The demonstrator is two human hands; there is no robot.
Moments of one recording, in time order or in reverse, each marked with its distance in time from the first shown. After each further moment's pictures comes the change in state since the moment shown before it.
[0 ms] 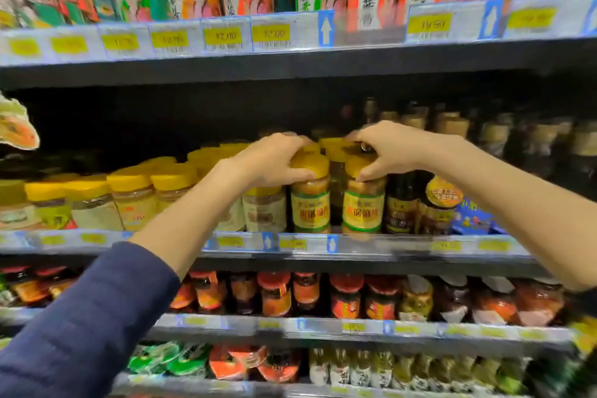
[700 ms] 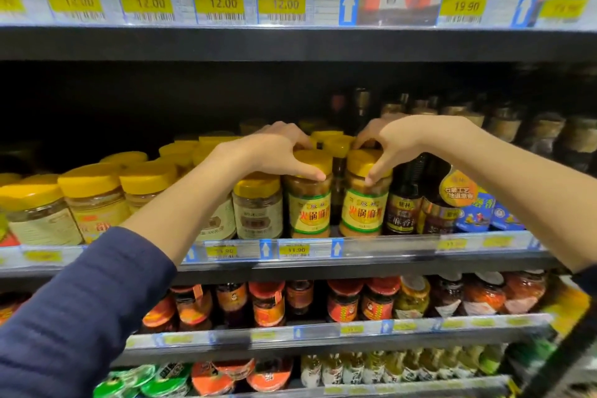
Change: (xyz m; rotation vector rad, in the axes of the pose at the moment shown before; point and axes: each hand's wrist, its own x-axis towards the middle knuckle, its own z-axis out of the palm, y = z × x) left_hand 0.030 -0.023 0.008 -0.187 -0.213 -0.034; right_hand 0.029 0.005 0.001 -0.088 -0.256 0.155
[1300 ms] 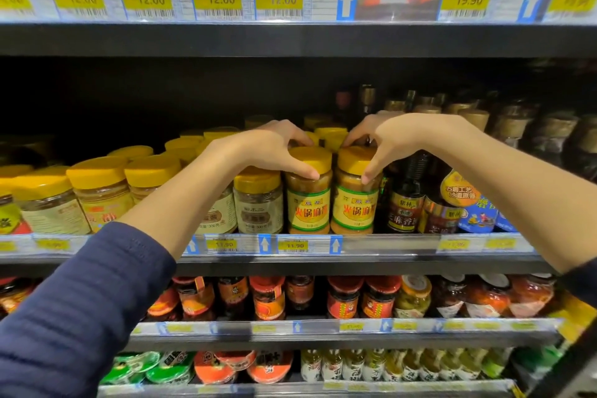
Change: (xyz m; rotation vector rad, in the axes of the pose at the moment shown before) left_hand -0.005 0.003 -0.002 -0.096 -0.026 -0.018; right_hand 0.014 0.005 0.004 0.066 0.003 -0.112
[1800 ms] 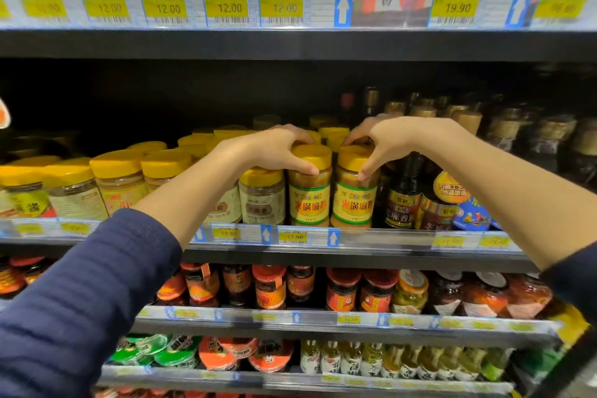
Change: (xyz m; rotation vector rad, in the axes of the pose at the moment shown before) left_hand -0.011 0.004 0.007 -0.022 0.022 -0.039; right_hand -0.009 -0.003 0.002 -0.017 0.032 -0.025
